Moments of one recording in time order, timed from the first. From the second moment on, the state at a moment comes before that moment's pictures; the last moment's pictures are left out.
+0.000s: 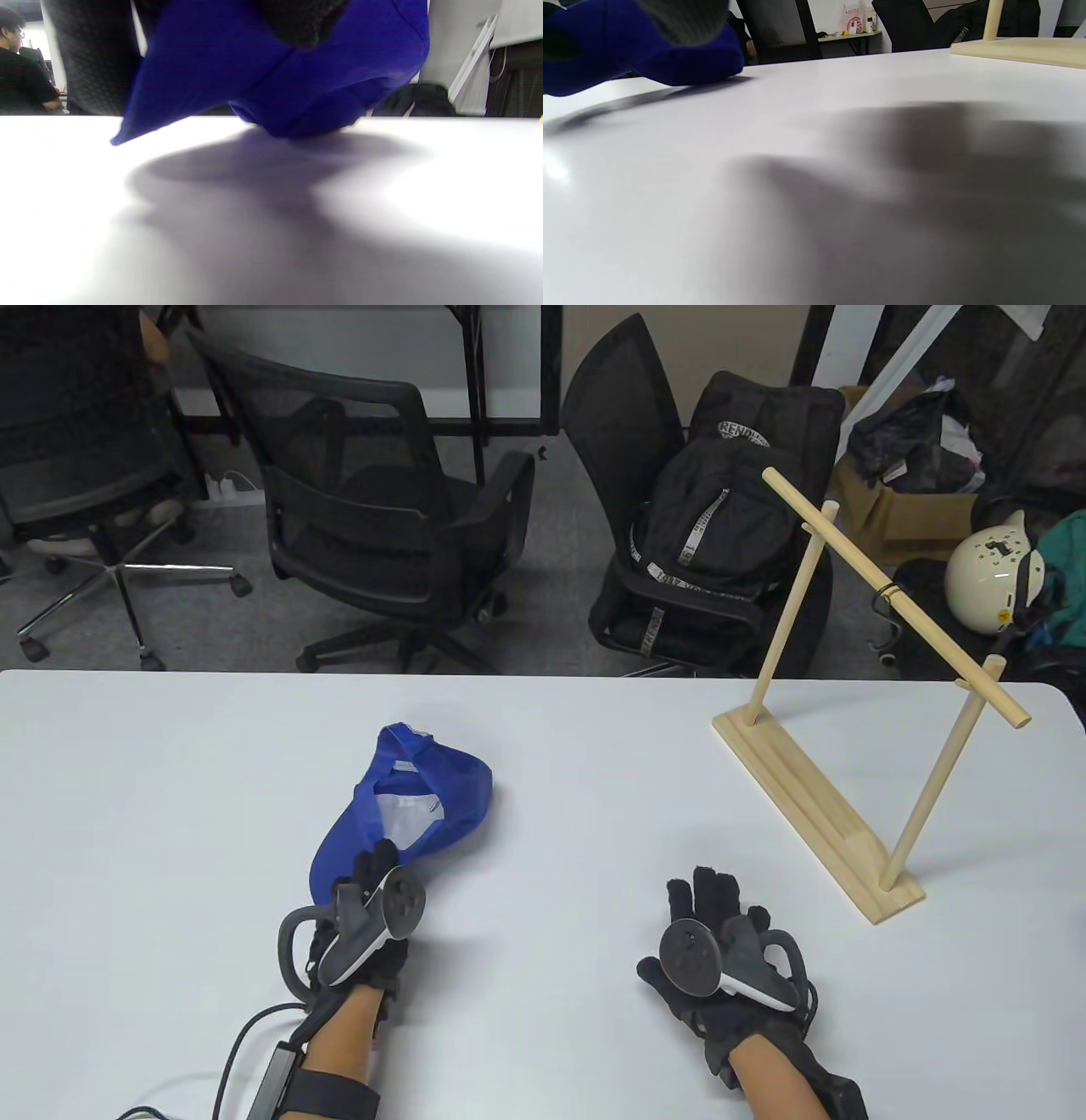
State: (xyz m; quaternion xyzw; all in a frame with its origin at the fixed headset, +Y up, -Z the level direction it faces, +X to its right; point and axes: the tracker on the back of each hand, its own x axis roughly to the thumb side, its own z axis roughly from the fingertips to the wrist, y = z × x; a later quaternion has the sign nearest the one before) left_hand -0.207 -0.731 -0.328 0.02 0.02 0.01 1.00; right_hand 0.154 -0.746 -0.286 0.16 0.09 0.98 0.05
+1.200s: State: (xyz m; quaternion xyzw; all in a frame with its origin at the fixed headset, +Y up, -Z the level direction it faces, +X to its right) left_hand -0.198 -0.702 -0.259 0.05 -0.19 0.66 0.73; right_hand 0.118 -0.724 -0.282 0.29 -0.04 0.86 0.42
